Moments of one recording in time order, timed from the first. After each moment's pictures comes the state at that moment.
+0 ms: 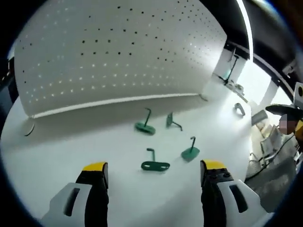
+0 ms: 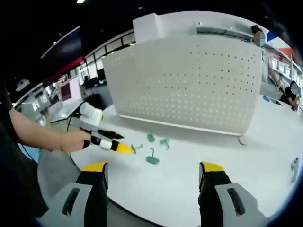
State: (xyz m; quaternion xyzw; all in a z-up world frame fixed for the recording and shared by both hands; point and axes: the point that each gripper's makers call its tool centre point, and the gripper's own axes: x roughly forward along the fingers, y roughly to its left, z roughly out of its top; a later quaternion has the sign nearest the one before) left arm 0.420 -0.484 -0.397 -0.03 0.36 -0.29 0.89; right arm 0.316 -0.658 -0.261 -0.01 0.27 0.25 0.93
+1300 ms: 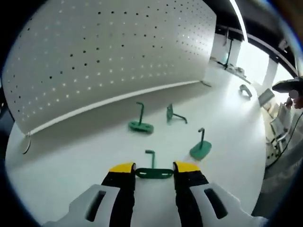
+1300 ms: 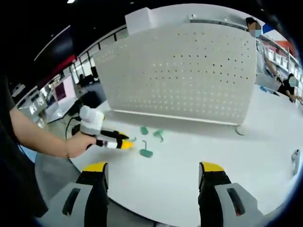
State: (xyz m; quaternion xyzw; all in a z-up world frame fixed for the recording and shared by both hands) left arm 0.435 -0.496 -0.422 0.05 0.35 -0.28 0.89; right arm 0.321 -0.674 -0.282 0.01 0.31 0.24 0.92
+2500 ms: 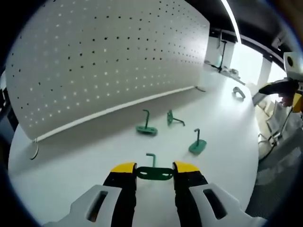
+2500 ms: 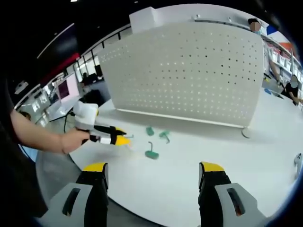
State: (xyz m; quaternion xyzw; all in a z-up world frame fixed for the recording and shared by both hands) left arm 0.424 -0.473 -0.394 0.05 0.32 -0.31 0.89; right arm 0.323 -0.655 -0.283 0.00 0.30 0.26 0.92
